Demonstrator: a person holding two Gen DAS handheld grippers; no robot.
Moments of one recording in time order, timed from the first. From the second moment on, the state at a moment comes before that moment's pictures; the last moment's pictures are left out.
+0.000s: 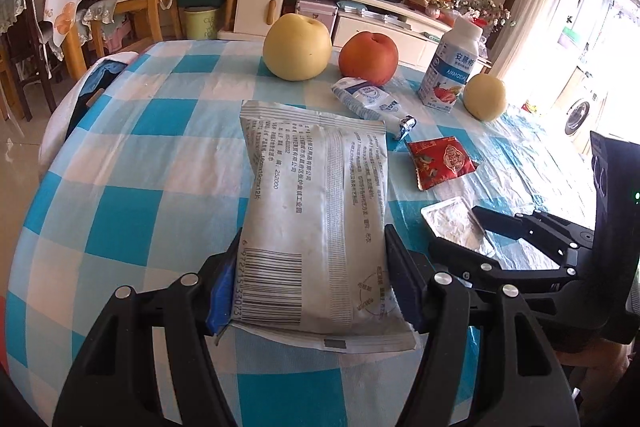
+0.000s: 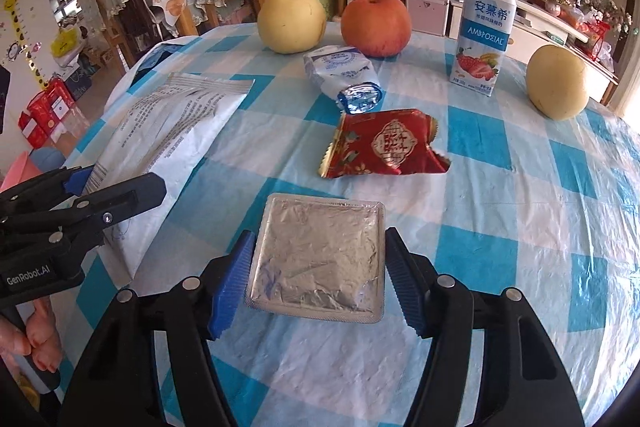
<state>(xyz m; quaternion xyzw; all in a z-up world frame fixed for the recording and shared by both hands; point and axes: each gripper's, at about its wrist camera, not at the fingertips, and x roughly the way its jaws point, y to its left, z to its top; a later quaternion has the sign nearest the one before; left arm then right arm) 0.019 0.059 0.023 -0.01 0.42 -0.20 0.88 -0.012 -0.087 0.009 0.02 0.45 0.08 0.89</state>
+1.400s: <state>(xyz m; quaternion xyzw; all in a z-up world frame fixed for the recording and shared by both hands) -0.155 0.341 0.135 -0.05 0.29 0.02 0.96 -0.126 0.146 0.122 0.04 0.38 0.29 0.88</state>
